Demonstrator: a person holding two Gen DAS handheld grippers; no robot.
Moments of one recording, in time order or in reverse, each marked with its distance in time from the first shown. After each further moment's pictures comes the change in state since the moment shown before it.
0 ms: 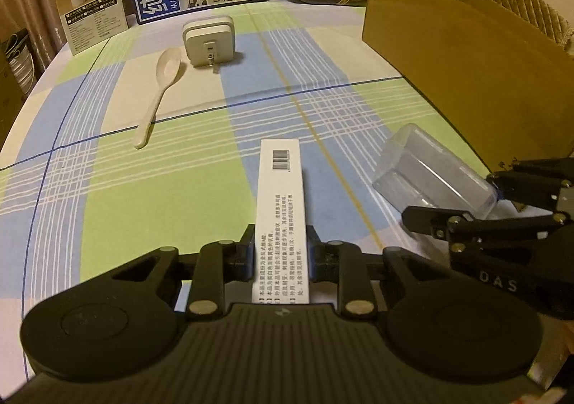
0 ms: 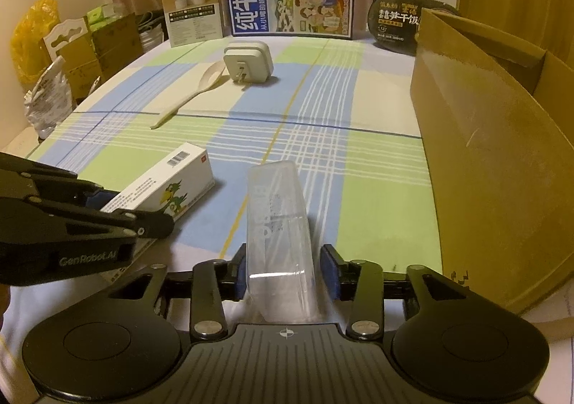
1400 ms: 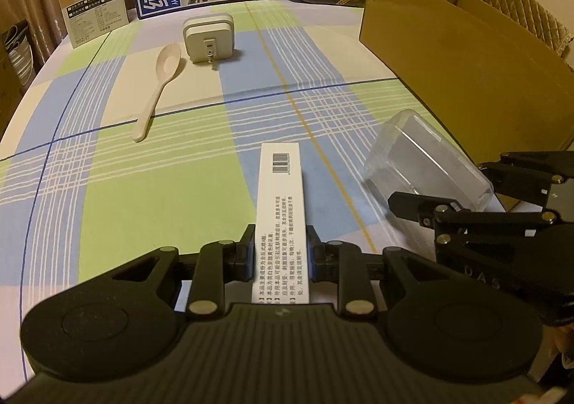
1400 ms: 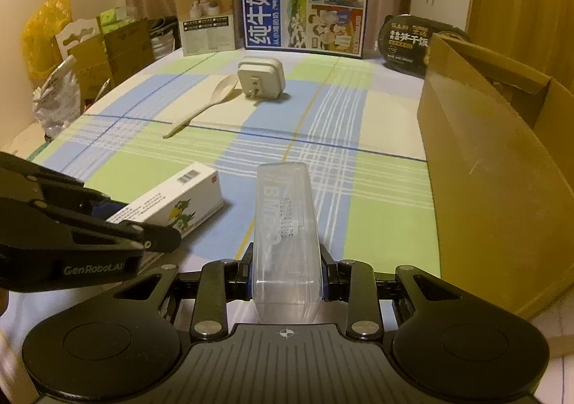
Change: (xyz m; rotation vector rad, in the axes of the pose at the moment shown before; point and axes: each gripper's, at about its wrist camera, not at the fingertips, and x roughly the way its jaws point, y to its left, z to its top) left arm -0.007 0.000 -0.001 -0.027 0.010 -0.016; right arm -0.010 0.008 0.003 -0.049 -0.047 0.006
